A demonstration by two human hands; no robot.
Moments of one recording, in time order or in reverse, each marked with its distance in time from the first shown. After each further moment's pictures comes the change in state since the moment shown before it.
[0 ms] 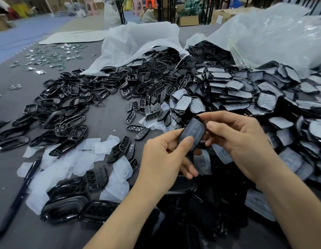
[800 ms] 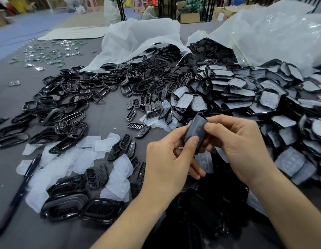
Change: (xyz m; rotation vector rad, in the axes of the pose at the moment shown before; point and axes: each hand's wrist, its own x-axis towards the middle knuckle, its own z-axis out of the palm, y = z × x) left_hand -0.007 -0.006 0.007 0.081 0.061 0.164; right_hand -0.004 0.007 0.014 -0.002 0.080 -0.033
